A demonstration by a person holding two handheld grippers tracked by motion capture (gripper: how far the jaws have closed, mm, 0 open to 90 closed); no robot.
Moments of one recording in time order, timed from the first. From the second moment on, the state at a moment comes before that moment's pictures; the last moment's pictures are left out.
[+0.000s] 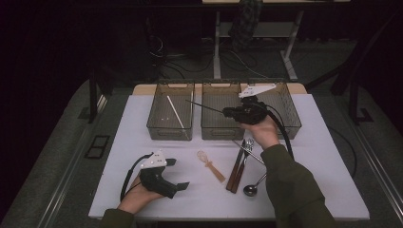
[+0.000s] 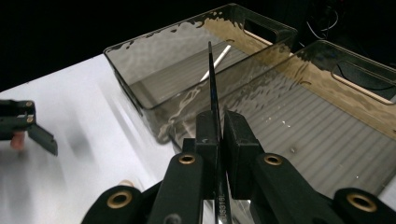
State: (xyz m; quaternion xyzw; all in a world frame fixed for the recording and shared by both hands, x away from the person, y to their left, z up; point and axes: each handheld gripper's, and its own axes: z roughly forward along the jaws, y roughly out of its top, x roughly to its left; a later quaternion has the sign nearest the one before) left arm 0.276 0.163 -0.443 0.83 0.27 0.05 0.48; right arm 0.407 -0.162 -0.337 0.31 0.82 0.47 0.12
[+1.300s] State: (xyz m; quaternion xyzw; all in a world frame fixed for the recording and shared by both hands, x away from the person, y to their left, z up) left arm 0.274 0.162 -0.440 0.83 0.26 0.05 0.50; right arm 0.491 -0.016 -0.368 0.36 0.83 0.39 0.14
